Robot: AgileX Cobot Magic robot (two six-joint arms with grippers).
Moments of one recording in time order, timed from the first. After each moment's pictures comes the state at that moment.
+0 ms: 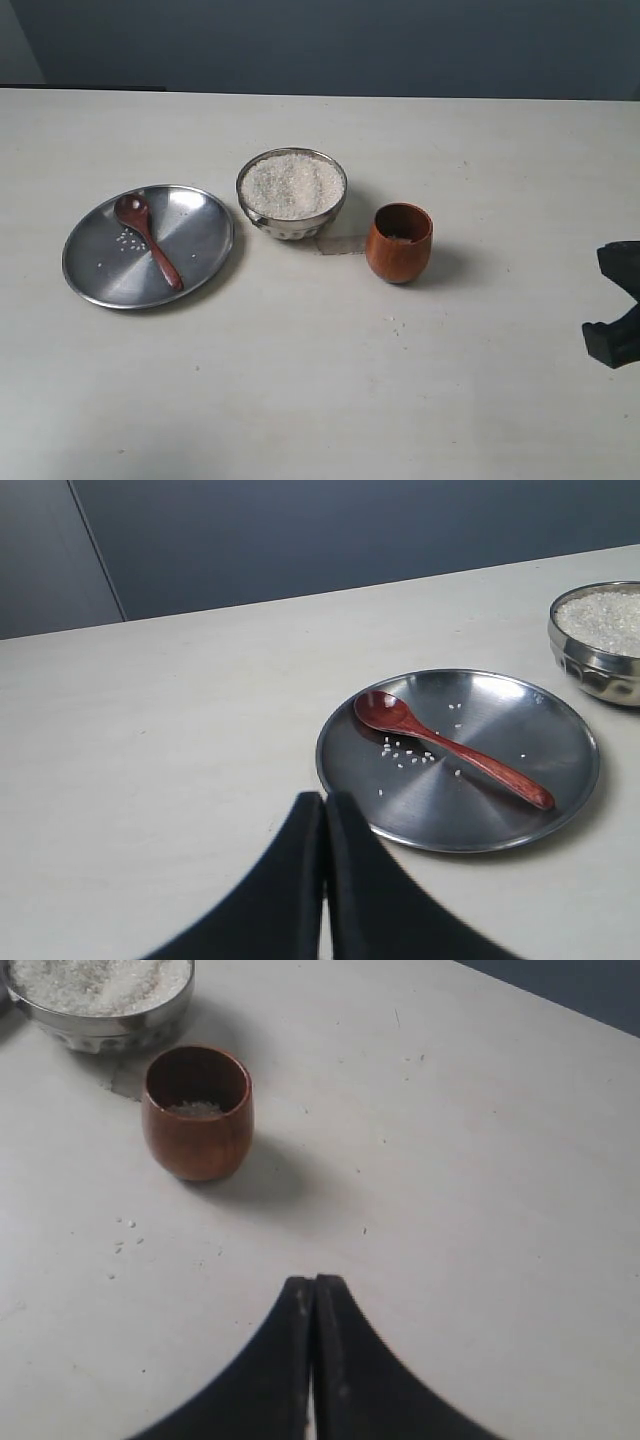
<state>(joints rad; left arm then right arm) 0.03 0.00 -0.03 0.11 0.37 -0.02 0.61 0.68 -0.44 -0.49 0.59 0.42</state>
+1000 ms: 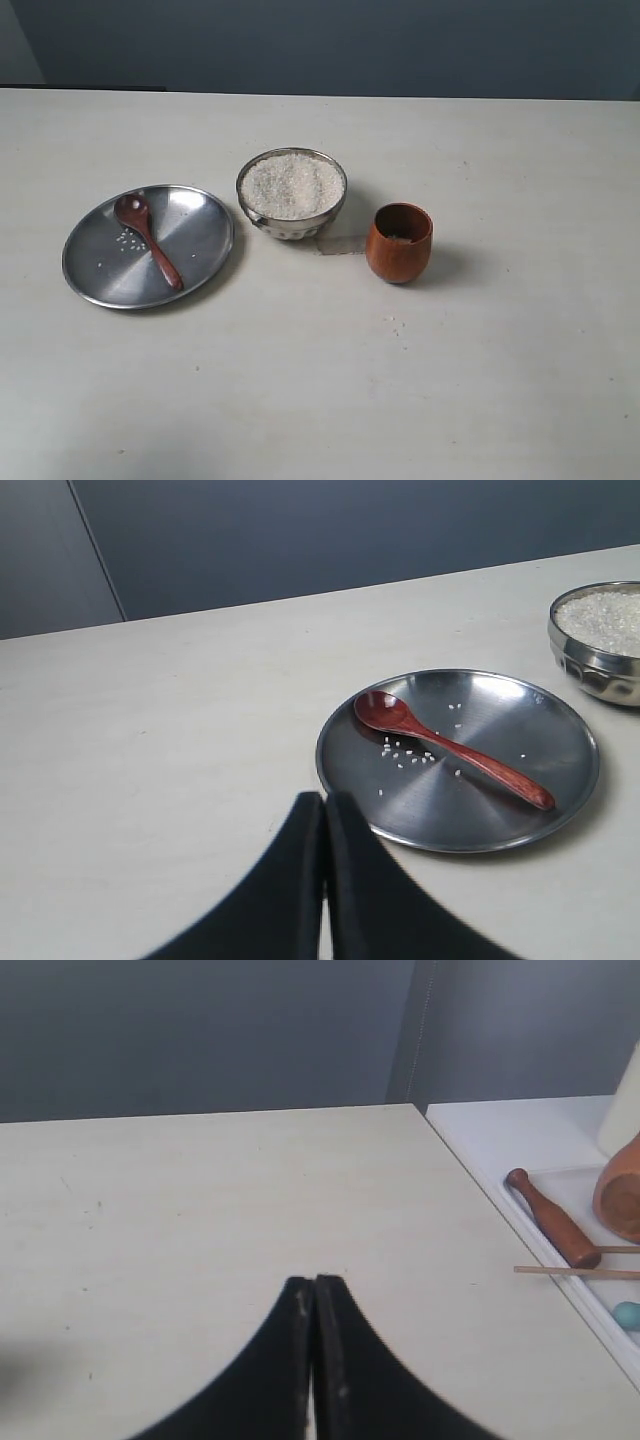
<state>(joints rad) 0.03 0.00 -0.03 0.11 0.37 -0.02 0.01 0.35 -0.44 -0.48 0.59 0.42</state>
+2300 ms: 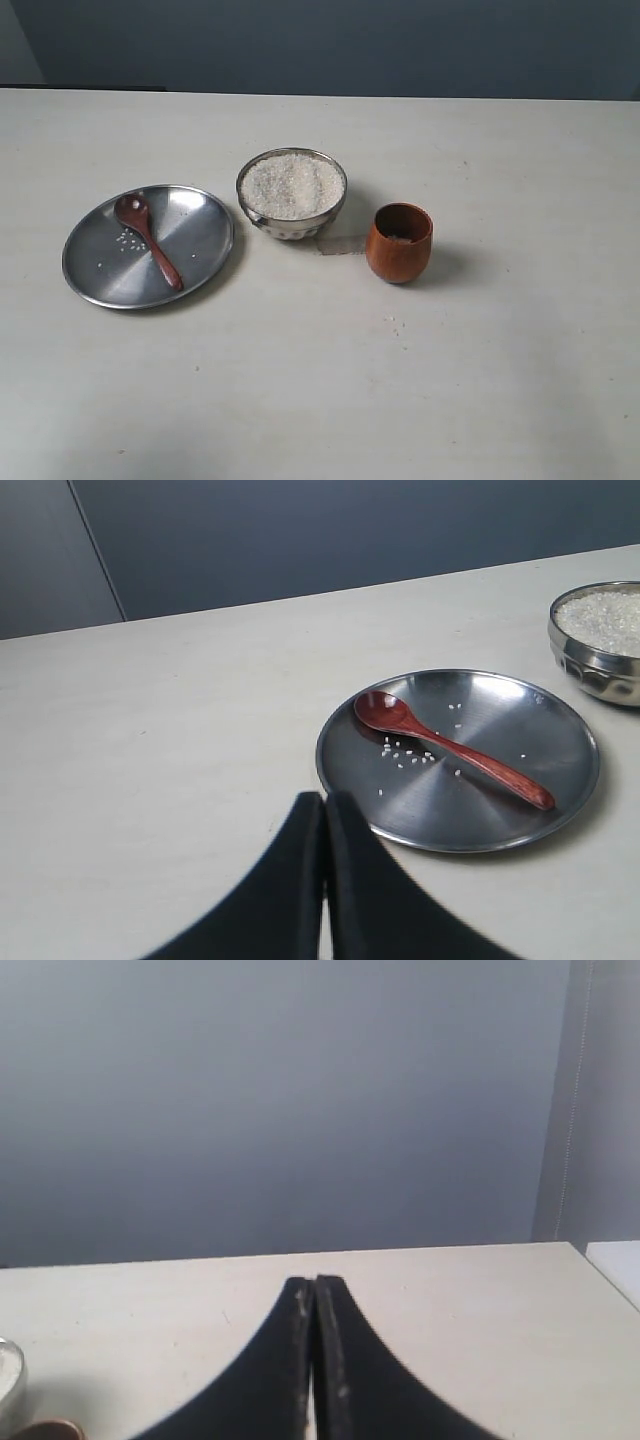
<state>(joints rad) 0.03 0.00 -0.03 0.11 0.37 -0.02 0.01 0.32 -0.33 -0.17 0.17 0.23</state>
